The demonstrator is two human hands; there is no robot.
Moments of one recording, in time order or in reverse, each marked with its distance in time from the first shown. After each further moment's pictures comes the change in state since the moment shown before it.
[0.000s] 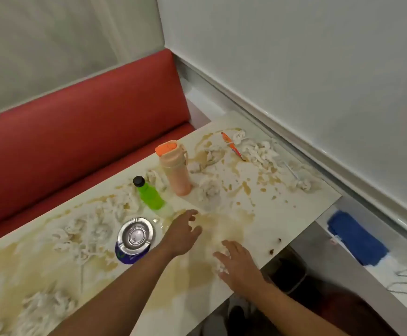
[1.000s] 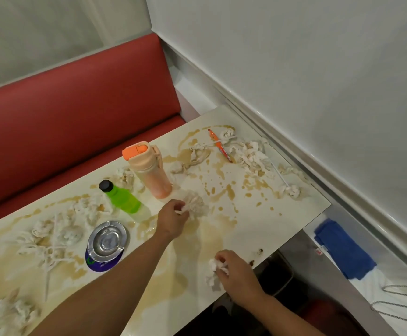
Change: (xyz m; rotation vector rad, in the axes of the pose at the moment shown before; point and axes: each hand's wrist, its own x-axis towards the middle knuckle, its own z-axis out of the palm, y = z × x) left_hand 0.082 0.022 0.038 -0.128 0.277 -0.191; right_hand -0.008 0.058 -0.028 0.552 0.008 0.200
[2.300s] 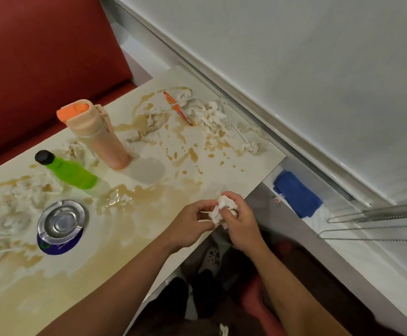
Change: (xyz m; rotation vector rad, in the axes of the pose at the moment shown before) left_hand -0.134 0.054 0.060 -0.374 -0.748 0.136; right_hand -0.042 0.008 -0.057 0.749 0.405 0.176
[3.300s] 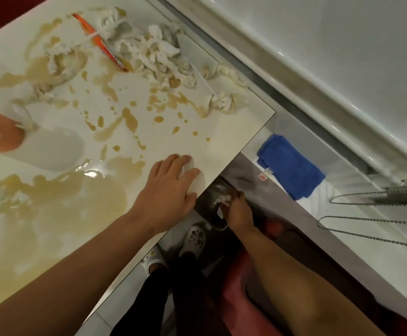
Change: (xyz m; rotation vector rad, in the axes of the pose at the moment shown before) left_hand 0.139 -0.059 0.047 1.293 0.117 0.373; right_hand 0.132 0.268 -0.112 -0.885 0.021 0.301
